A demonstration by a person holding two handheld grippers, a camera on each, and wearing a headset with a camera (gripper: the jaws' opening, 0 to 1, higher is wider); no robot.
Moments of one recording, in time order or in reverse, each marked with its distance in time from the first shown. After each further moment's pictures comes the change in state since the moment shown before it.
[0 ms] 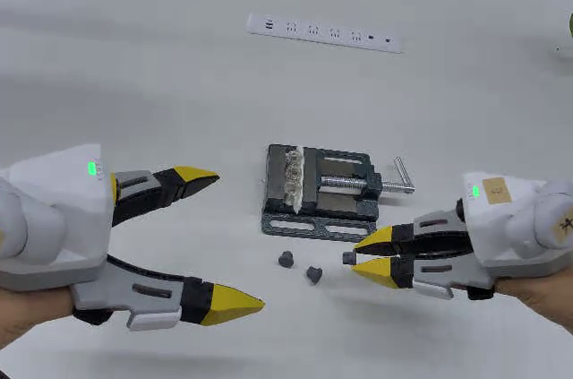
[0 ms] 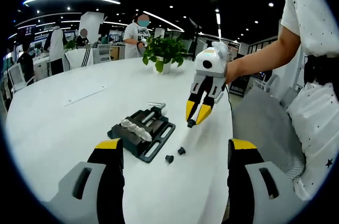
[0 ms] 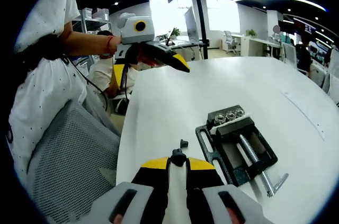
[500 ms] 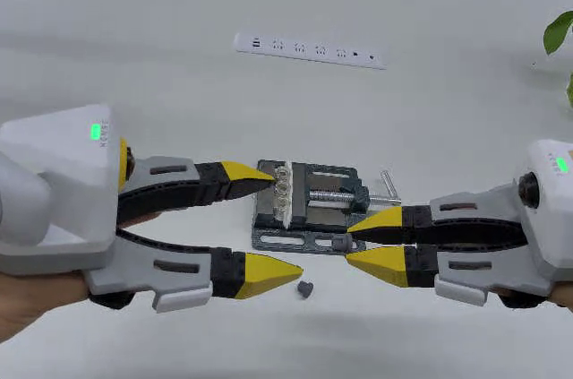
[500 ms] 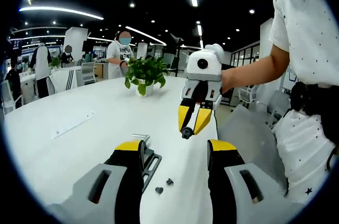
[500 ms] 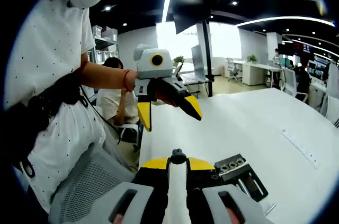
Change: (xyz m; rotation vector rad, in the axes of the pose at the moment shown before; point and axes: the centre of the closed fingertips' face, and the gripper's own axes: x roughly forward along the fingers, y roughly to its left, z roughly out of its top) left arm 0.005 -0.028 0.070 0.072 -0.113 -0.128; right arm -0.032 0.037 0.096 -0.051 -0.204 0.015
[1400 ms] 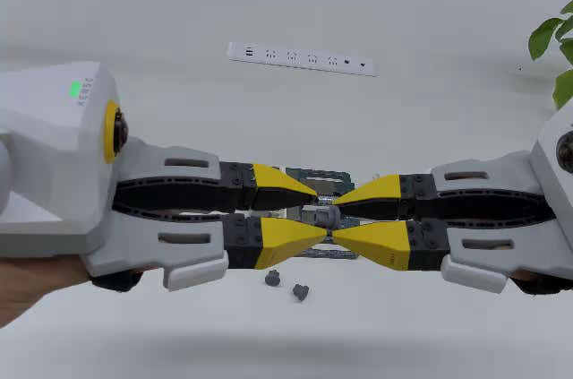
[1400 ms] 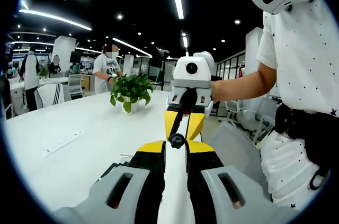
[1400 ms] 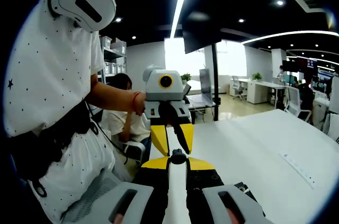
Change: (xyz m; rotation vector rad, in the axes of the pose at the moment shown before) left arm 0.001 -0.026 0.040 0.024 -0.090 -0.109; right arm -0.004 0.017 0.058 -0.043 -0.135 0.033
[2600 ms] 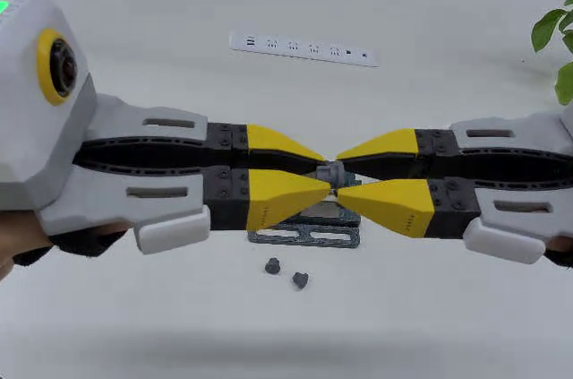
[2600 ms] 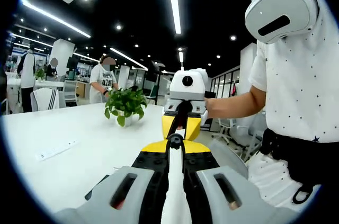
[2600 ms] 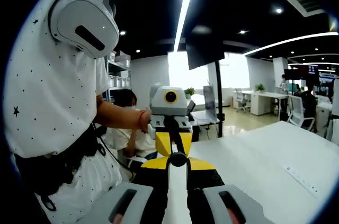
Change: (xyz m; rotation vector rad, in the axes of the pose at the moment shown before) left arm -0.013 -0.014 0.041 -0.048 -0.130 -0.056; right arm -0.007 0.012 0.043 -0.002 -0.118 0.036
